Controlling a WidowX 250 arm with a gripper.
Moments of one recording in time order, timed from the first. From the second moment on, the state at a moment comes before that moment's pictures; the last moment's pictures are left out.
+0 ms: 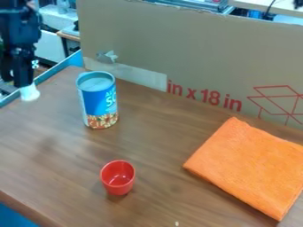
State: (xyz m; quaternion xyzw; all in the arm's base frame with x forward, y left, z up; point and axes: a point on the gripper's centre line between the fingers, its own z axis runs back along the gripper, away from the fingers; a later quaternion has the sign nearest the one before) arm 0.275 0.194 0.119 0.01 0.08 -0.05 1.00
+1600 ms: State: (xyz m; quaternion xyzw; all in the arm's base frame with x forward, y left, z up) arm 0.186 0.082 0.046 0.01 0.14 -0.20 0.97
